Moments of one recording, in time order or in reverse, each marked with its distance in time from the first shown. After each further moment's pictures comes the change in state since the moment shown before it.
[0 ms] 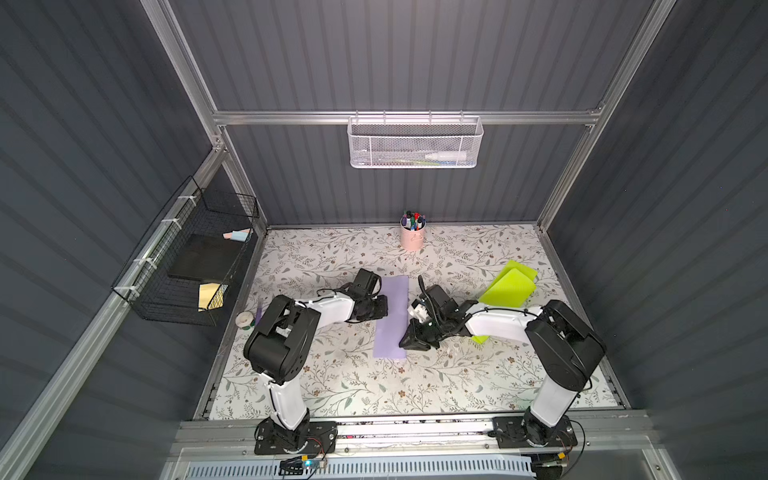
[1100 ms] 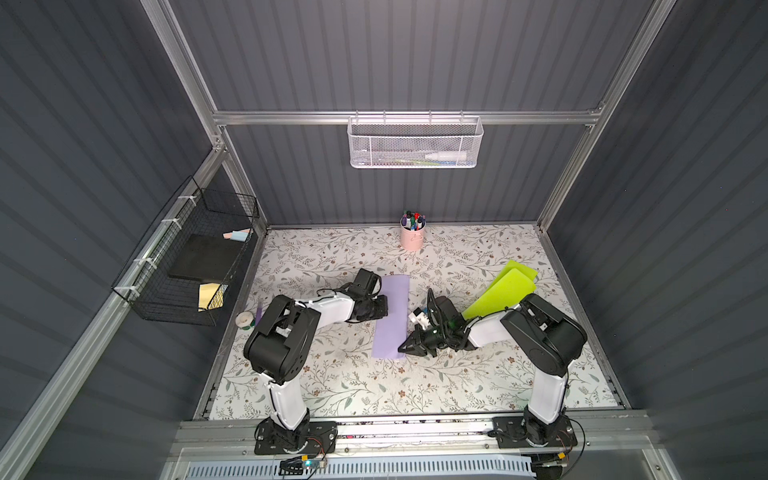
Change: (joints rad) left arm 0.000 0.001 0.000 -0.002 0.000 0.000; right arm -0.042 0.153 -0.184 0.541 -0.193 0.170
